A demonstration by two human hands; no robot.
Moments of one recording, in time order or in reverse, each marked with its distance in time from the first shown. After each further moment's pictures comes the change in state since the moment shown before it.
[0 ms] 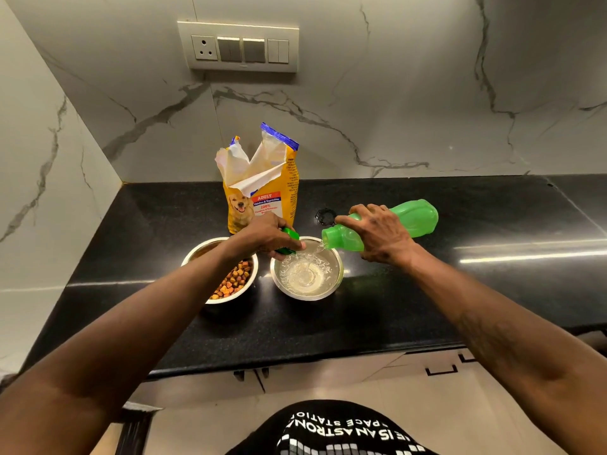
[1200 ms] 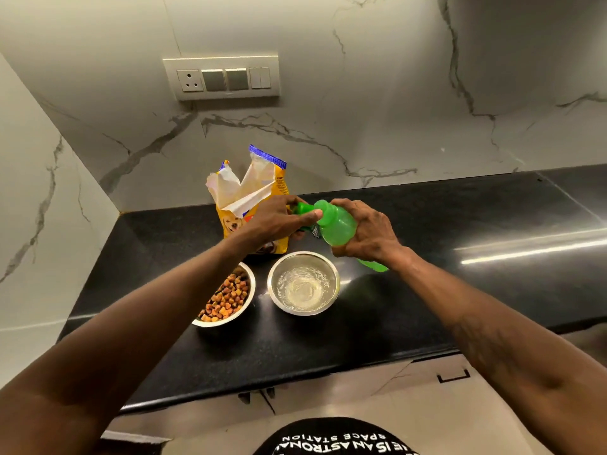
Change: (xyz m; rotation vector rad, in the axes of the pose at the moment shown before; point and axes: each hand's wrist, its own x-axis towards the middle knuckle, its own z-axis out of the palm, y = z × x) left_hand -0.014 0.062 -0.006 0.023 0.147 0.422; right_hand 0.003 -0.001 -0.018 0.673 0.310 0.238
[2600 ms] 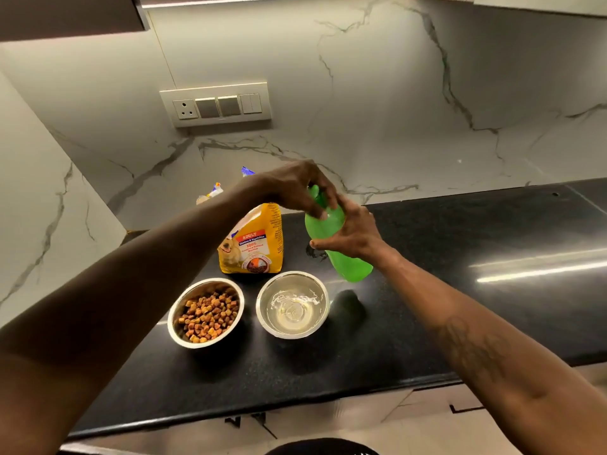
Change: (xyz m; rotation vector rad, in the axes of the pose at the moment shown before) left_hand 0.043 0.133 -0.018 0.671 -0.309 0.308; right_hand 0.033 0.012 -0.023 0.318 0.161 0.009
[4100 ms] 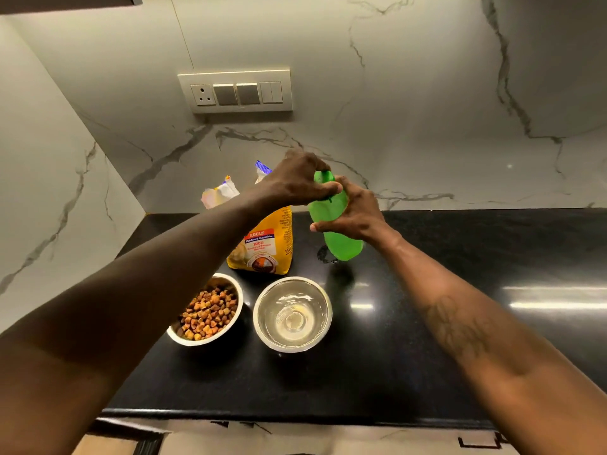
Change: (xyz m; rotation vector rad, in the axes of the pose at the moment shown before) left_hand 0.032 -0.020 0.015 -0.096 0.323 -0.362; right_hand 0.083 0.033 0.017 0.084 -0.128 -0.094
